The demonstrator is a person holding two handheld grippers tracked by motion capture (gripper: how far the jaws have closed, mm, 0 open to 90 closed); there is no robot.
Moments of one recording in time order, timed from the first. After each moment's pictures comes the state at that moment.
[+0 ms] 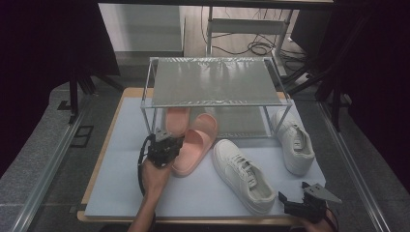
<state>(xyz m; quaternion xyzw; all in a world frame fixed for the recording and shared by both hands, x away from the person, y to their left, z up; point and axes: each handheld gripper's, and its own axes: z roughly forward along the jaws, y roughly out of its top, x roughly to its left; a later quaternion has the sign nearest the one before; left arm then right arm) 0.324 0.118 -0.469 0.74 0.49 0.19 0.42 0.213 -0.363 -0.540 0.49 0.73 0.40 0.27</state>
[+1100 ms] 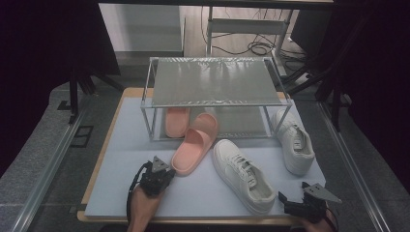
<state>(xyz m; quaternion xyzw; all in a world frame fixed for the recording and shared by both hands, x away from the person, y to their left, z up) 0.266 0.125 -0.511 0.81 0.45 0.15 0.35 0.213 -0.362 -0.541 0.49 0.73 0.40 0.27</state>
